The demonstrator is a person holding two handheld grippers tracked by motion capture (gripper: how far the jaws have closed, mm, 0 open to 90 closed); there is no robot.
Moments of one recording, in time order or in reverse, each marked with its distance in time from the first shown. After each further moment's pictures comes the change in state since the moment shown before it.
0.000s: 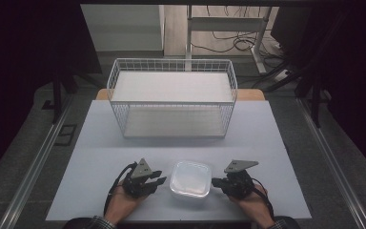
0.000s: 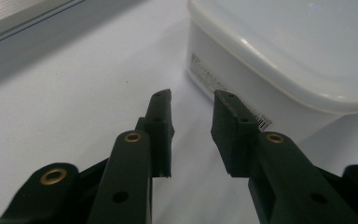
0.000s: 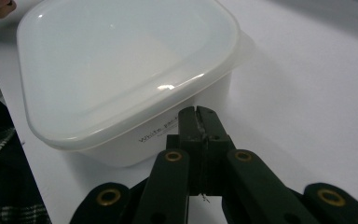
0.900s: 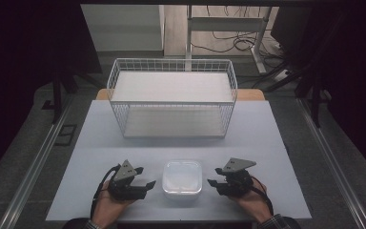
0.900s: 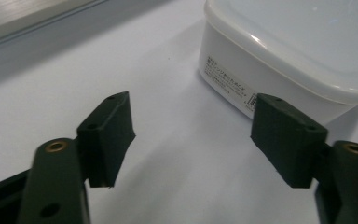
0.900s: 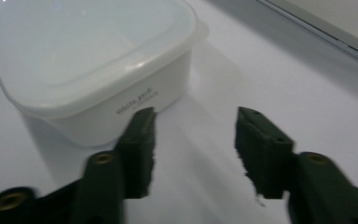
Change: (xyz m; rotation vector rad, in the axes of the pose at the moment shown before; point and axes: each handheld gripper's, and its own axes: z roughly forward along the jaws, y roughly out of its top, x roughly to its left) left arm 0.014 -0.021 -0.028 -0.019 0.067 -0.065; right arm 0.000 0.006 0.000 -0.035 -0.093 -0.128
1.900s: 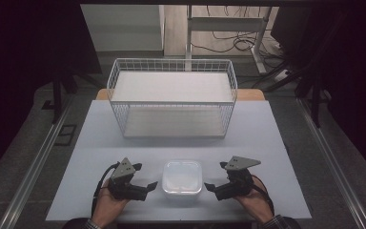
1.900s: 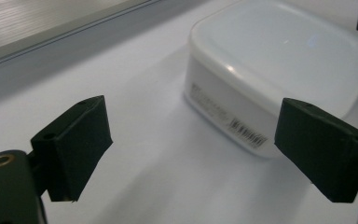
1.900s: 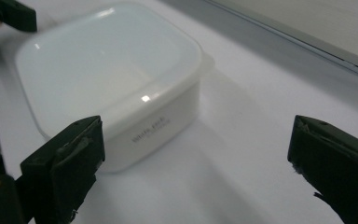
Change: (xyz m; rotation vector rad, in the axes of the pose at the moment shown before) left arm -0.001 0.010 -0.006 -0.065 -0.062 -0.010; right arm -0.001 0.005 -0.004 -0.102 0.057 0.070
